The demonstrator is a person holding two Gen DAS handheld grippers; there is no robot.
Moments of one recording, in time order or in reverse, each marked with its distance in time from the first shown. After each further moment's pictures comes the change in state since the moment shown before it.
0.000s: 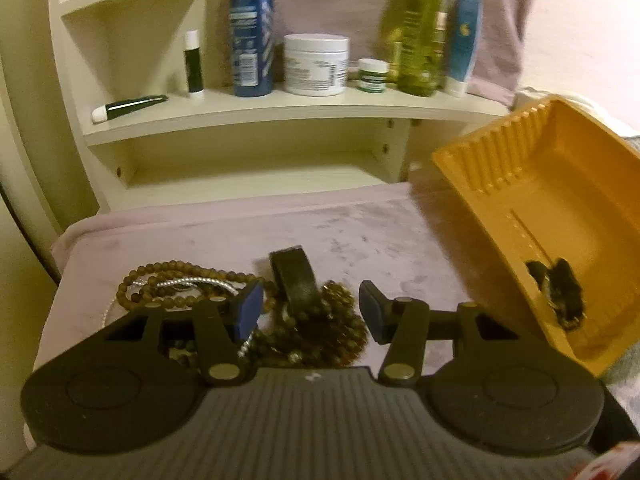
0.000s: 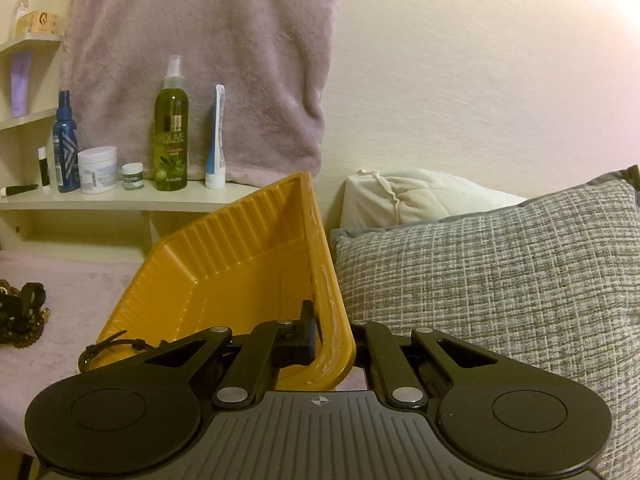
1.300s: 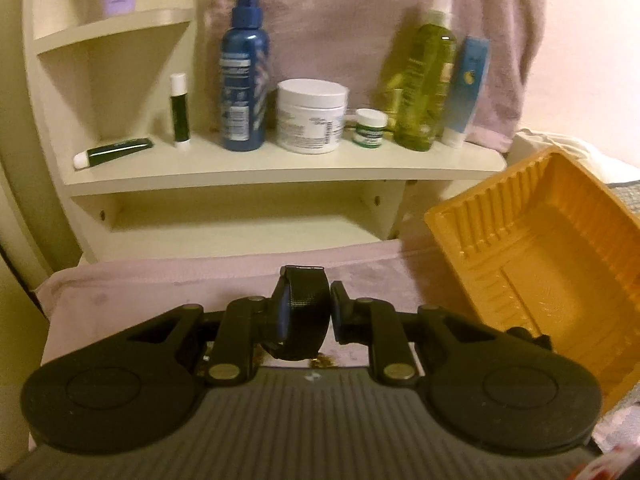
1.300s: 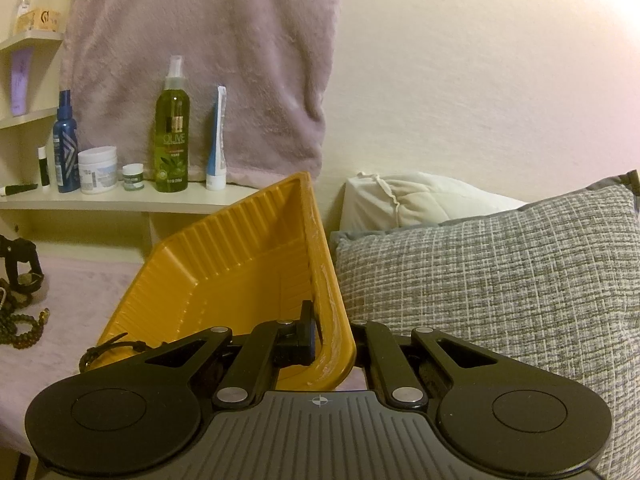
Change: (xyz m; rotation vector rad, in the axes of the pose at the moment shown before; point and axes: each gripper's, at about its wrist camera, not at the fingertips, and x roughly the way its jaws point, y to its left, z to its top) left arm 0.002 -0.001 0.045 -0.016 -0.040 -0.067; right arm 0.000 0.001 0.000 -0.011 -0.009 0.000
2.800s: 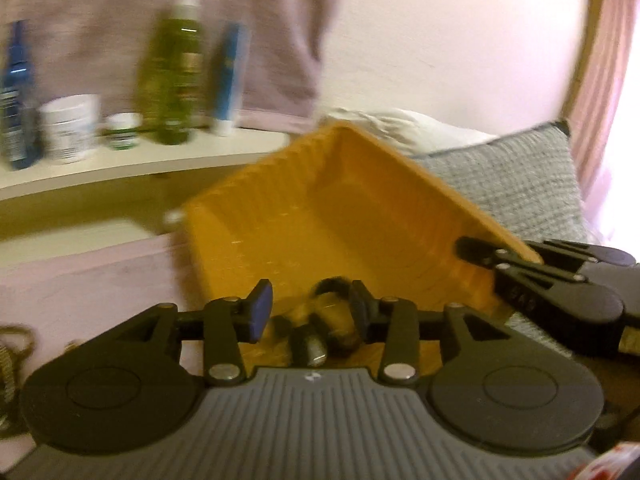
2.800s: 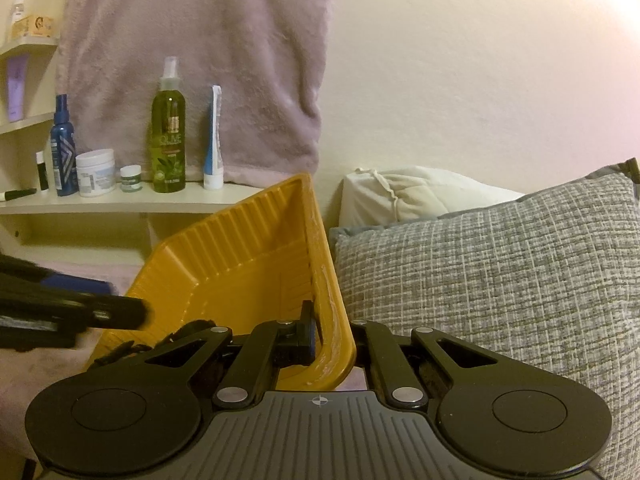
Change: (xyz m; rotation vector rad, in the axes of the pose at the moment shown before) left arm -0.022 -0.125 -0.027 0.105 -0.028 -0.318; right arm 0.000 0.000 -0.001 0.027 0.007 0.000
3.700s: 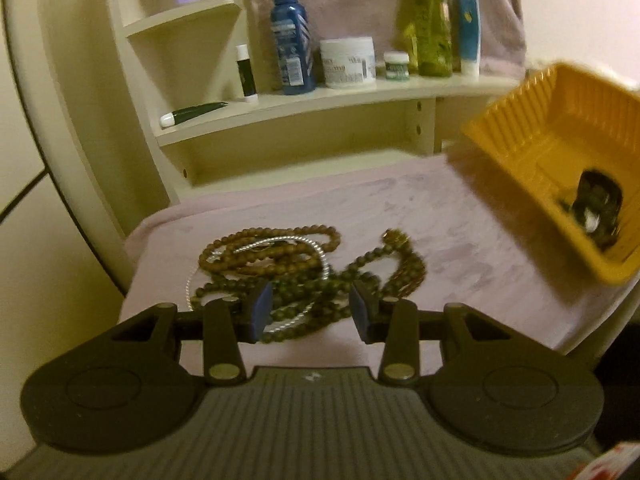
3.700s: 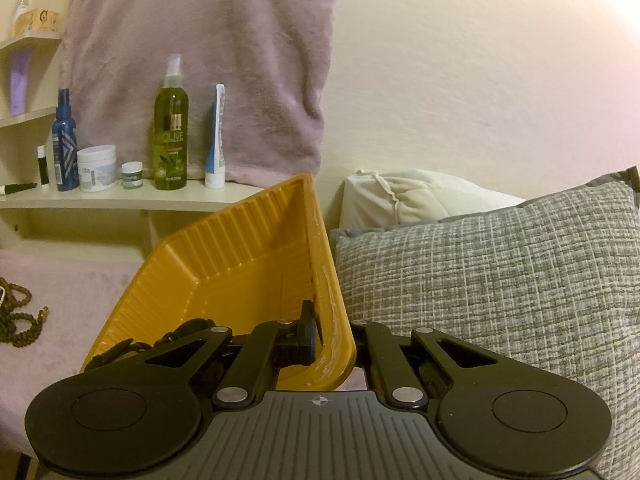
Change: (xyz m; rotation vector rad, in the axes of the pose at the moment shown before) left arm -0.069 0.113 -0.082 0.074 0.057 0.528; right arm 0.001 0.003 0.001 -0.020 0.003 -0.008
